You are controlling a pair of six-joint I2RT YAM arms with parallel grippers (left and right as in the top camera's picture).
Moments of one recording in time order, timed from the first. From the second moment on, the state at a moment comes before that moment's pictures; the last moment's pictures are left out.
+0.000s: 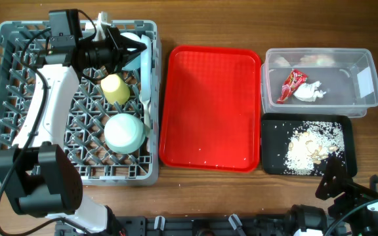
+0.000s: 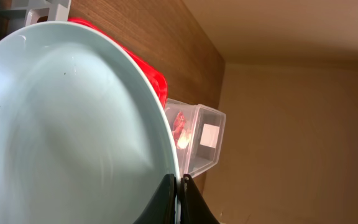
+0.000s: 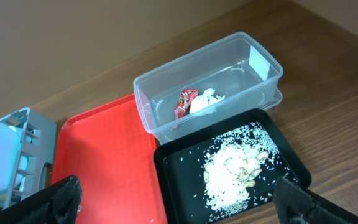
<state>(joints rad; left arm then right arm) 0.06 1.76 1.43 -0.55 0.95 -0.72 -0.14 0.41 1.28 -1.36 0.03 0.32</state>
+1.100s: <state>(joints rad) 0.17 1.11 1.43 -1.07 0.36 -0.64 -0.14 0.41 1.28 -1.36 0.03 0.32</state>
